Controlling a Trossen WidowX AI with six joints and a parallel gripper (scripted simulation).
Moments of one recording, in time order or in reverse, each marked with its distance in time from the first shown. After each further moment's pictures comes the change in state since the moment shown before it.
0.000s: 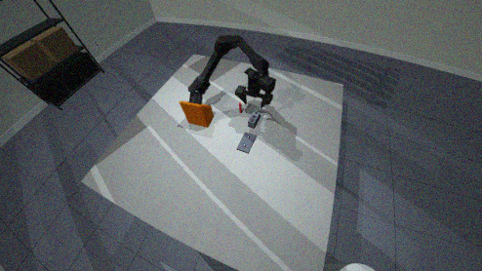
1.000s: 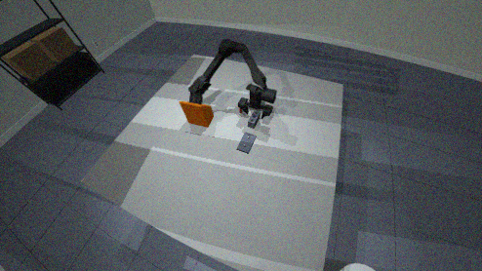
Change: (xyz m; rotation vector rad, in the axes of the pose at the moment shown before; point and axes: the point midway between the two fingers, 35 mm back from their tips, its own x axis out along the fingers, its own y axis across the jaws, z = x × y) arm 0.089 -0.007 0.008 -0.002 -0.005 -0.008
